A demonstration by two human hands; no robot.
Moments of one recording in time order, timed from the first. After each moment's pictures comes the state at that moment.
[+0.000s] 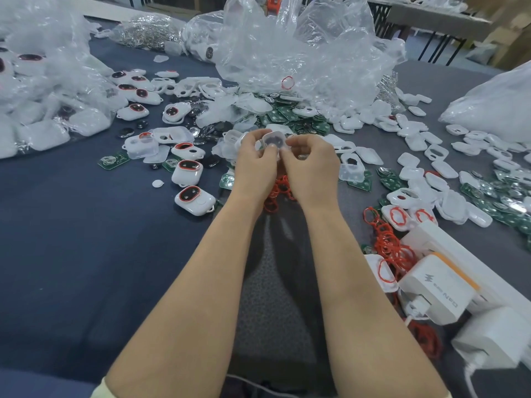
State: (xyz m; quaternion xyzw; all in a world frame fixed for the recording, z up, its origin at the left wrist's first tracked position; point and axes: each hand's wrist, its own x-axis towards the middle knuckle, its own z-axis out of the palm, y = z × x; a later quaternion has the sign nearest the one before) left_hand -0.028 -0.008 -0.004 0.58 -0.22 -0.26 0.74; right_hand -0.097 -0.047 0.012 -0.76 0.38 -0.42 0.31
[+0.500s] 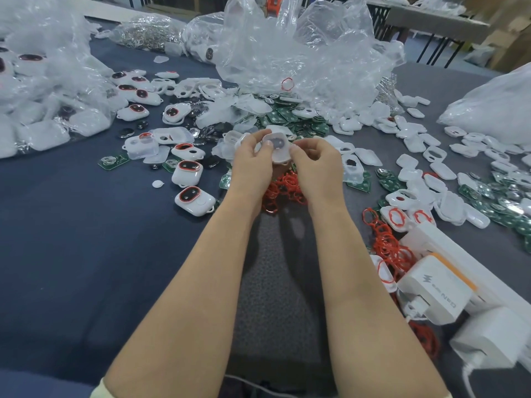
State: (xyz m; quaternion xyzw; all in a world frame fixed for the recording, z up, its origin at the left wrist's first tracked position) left_hand -0.029 -0.006 0.000 0.53 -0.18 -0.31 0.77; right_hand -0.101 -0.054 0.012 -0.69 0.40 -0.41 0.43
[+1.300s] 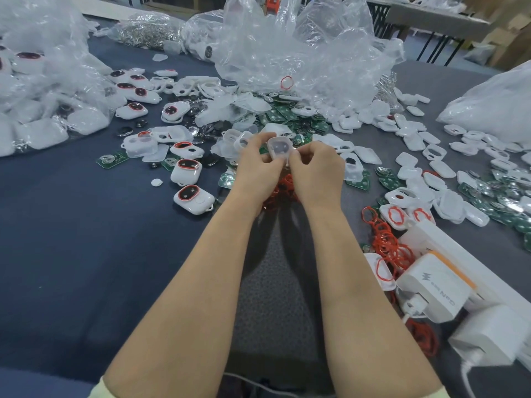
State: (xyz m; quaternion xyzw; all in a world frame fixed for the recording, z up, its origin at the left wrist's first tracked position) left_hand -0.031 -0.003 -0.006 0.59 -0.26 -0.30 0.70; right_hand -0.103 -0.055 0.004 -0.78 0.44 -0.39 0.22
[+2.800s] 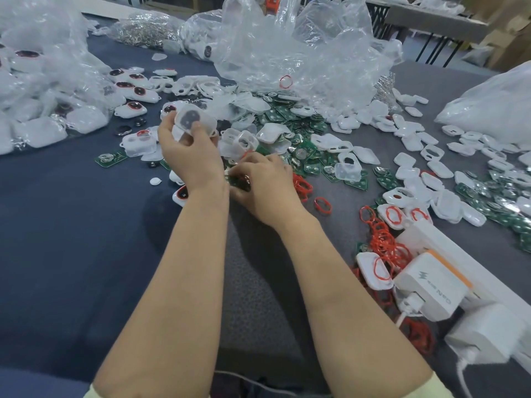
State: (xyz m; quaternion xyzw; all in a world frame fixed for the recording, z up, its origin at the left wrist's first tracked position) left_hand 0.006 0.021 0.015 0.43 0.03 -0.06 0.90; right_hand -0.080 -0.023 -0.011 -0.95 0.24 -0.18 0.10
